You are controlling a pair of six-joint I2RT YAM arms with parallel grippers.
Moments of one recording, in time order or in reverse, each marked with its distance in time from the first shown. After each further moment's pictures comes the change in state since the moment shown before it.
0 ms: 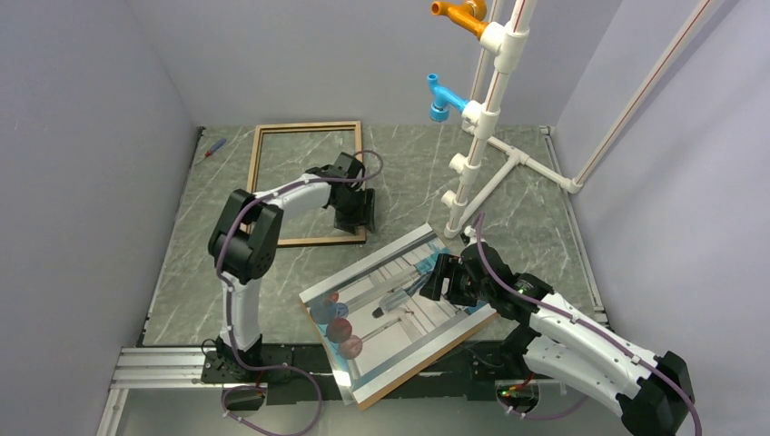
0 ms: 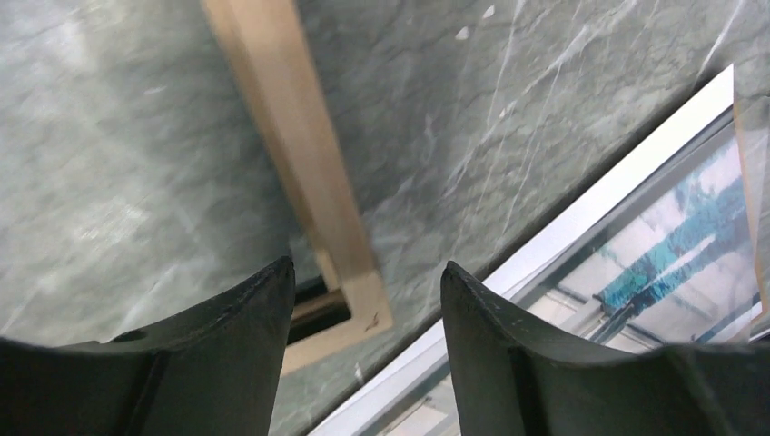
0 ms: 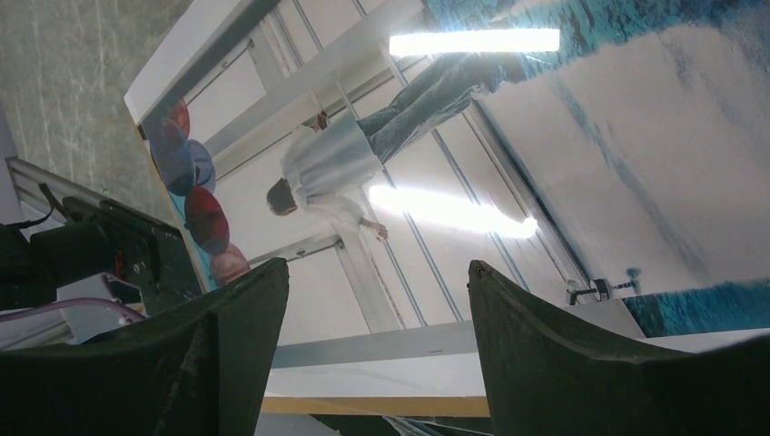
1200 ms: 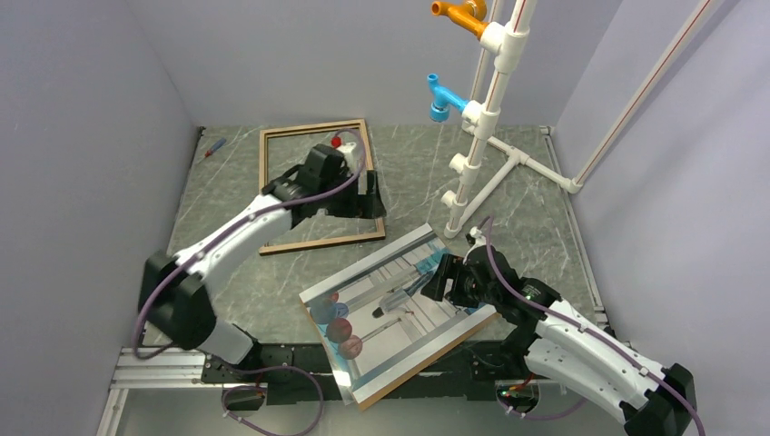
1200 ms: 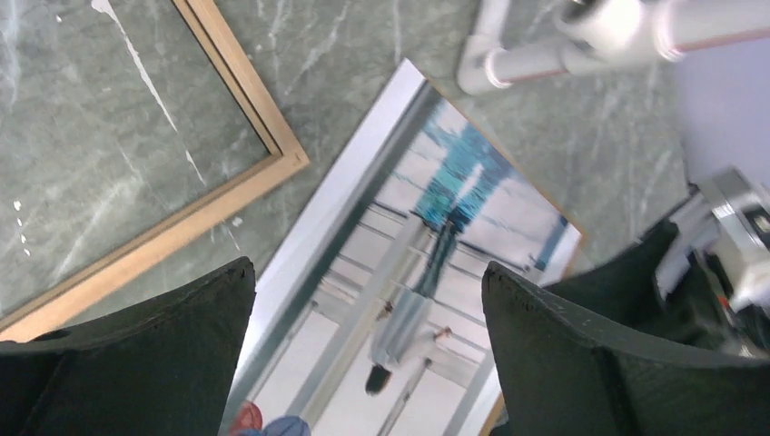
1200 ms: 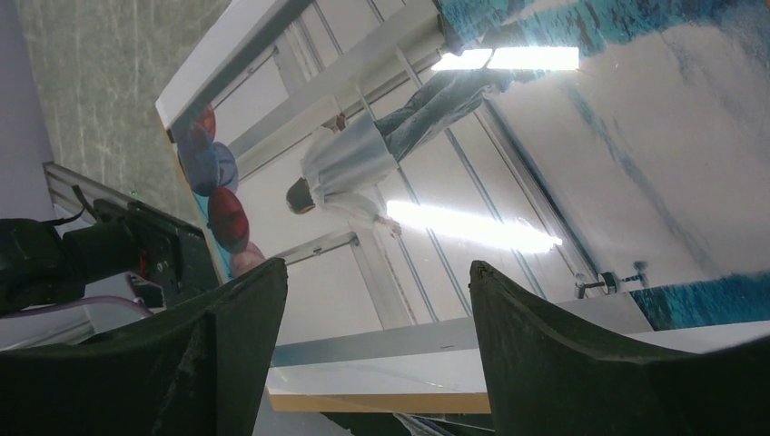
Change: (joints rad) left arm -0.100 -0.440 -0.113 0.063 -0.029 -0.037; right arm 0.000 -0.074 -0.014 -0.016 0.003 0.019
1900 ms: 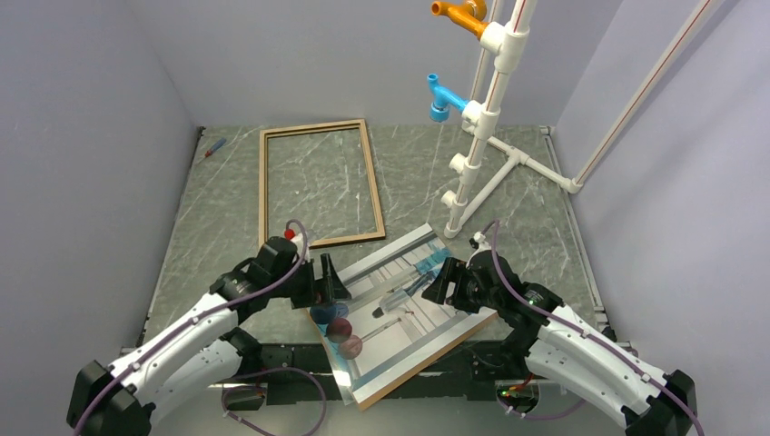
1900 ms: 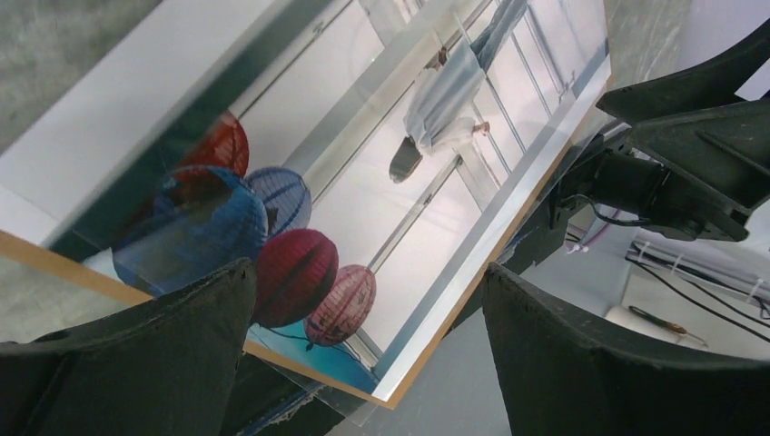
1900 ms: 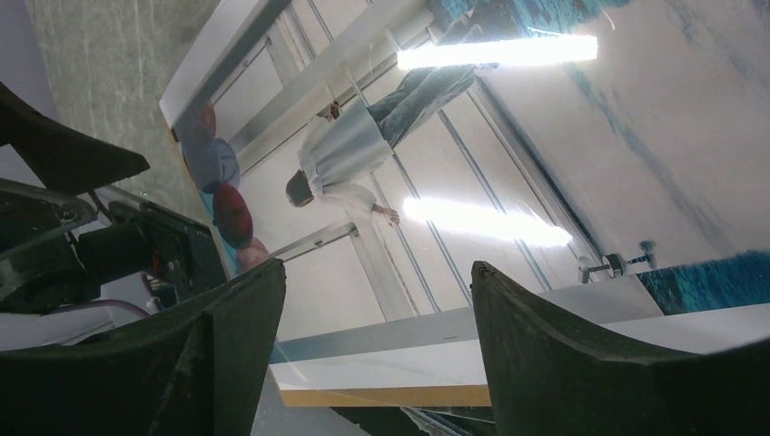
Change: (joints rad) left arm -0.004 -0.711 -0.800 0.028 0.152 -0.302; right arm 0.000 -0.059 -0.040 -0.010 -0.009 0.059
